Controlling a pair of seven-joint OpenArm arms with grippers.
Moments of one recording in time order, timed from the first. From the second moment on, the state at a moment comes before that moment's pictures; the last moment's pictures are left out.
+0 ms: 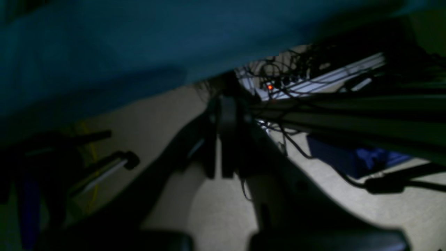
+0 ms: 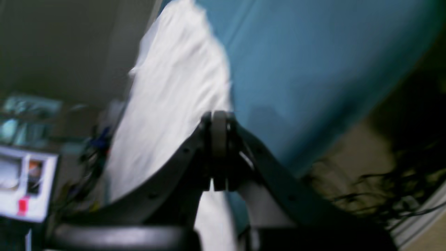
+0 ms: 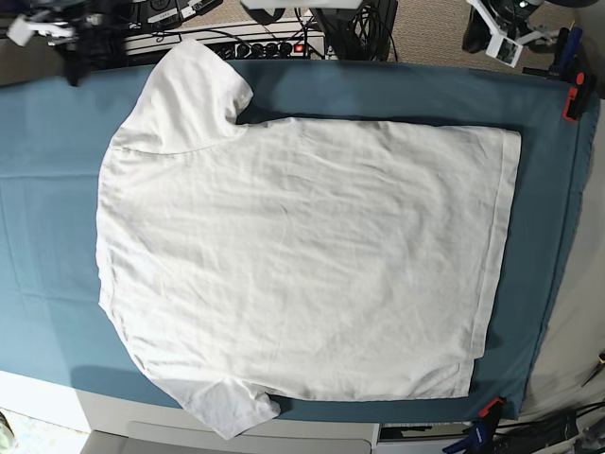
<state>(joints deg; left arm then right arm) 61.2 -28.1 -7.4 119.5 -23.1 -12.4 20.5 -43.0 2.5 51.5 94.5 82.1 32.2 -37.1</state>
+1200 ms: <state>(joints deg) 58.3 -28.1 -7.4 119.5 -21.3 -12.4 20.5 -38.7 0.0 34.4 94.5 65.6 30.7 -33.2</state>
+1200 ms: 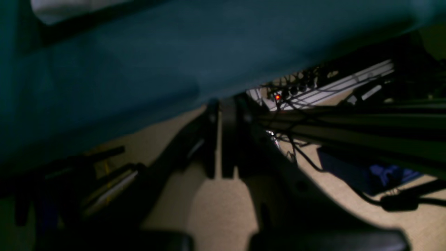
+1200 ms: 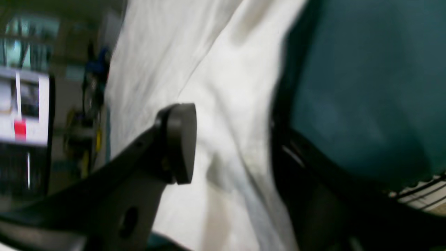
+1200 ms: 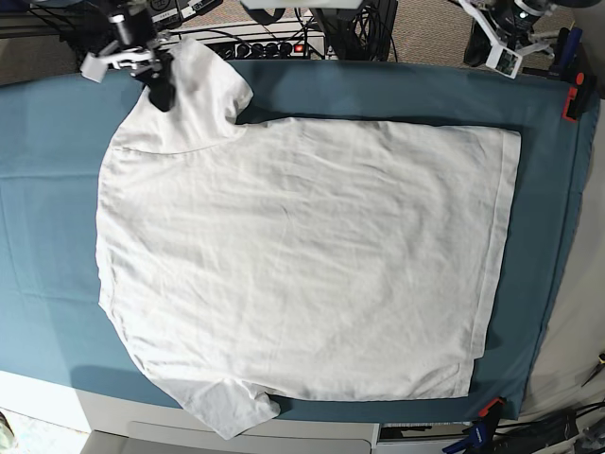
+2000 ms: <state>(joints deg) 33.3 -27.6 -30.4 106.9 -39.1 -10.8 39.5 -38.7 0.2 33.0 94.6 58.3 30.8 -32.8</state>
